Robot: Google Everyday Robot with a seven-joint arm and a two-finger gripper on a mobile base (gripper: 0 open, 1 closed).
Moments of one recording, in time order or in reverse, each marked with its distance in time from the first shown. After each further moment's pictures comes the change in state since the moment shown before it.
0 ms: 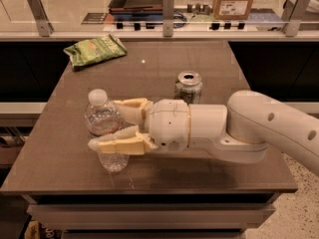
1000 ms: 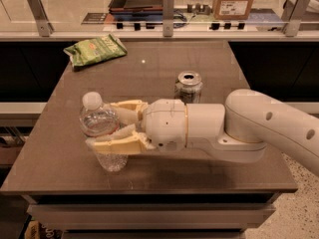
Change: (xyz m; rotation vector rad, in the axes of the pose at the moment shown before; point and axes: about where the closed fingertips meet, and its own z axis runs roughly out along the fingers) arm -0.004 0.004 0.005 -0.011 0.003 -0.008
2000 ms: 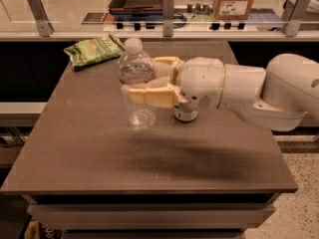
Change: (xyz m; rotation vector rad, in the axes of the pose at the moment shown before) arm -0.046 -0.074 -0.060 0.157 -0.003 -0.009
